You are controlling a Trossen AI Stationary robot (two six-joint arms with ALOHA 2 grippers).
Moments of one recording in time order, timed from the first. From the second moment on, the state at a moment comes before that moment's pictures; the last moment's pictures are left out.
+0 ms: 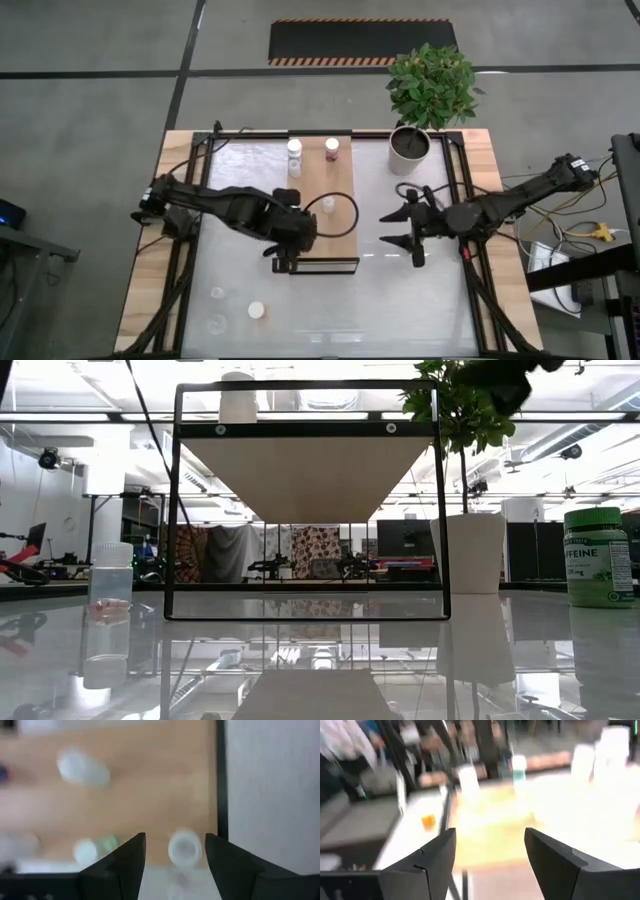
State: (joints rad) left arm -0.30 1.79 2.06 -1.44 -0.24 -0.24; right arm 0.38 0.90 0.62 0.01 0.34 0.25
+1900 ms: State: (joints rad) left arm -0.39 1.34 1.38 -0.58 -0.38 0.09; right arm 0.45 1.02 0.65 -0.93 0.26 0.64
